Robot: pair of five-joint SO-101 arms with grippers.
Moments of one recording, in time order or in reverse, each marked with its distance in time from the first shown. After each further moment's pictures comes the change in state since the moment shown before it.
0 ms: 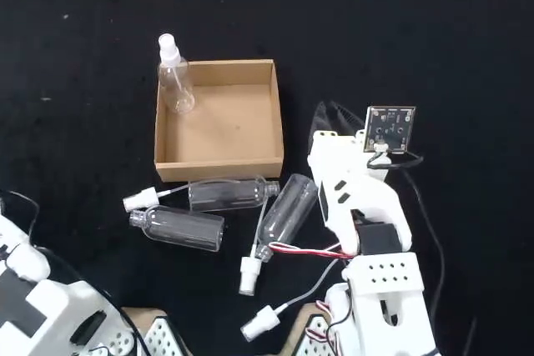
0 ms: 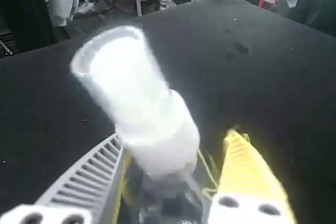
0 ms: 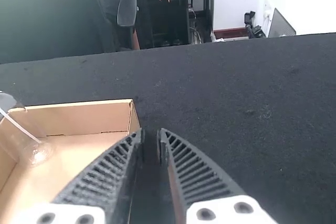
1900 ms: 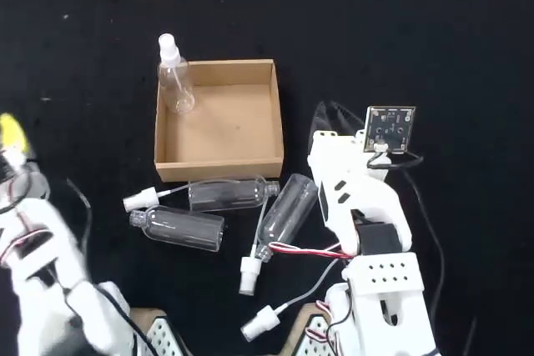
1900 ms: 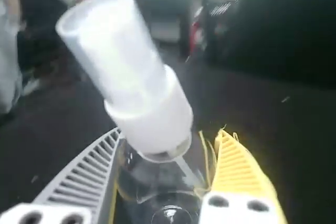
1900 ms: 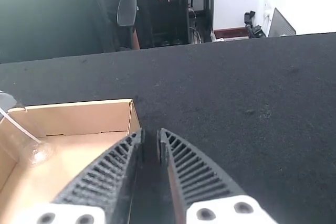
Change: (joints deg) left arm 18.4 -30.9 14.2 2.3 -6.5; right arm 0.0 0.0 0.0 0.0 0.0
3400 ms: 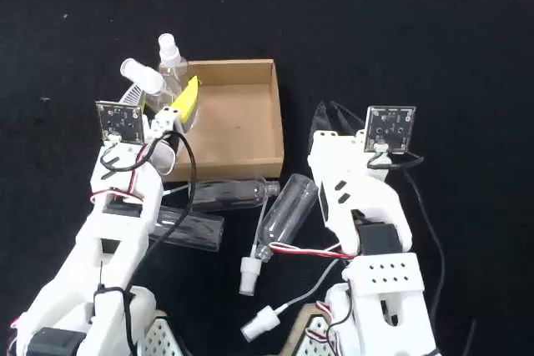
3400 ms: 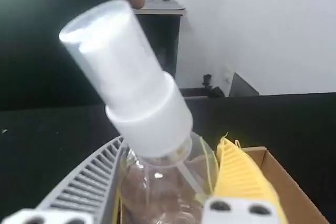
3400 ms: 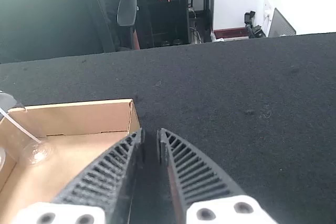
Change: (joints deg) left arm 44.4 3.8 -6.4 5.7 9.6; right arm 0.0 0.0 0.0 0.0 0.0
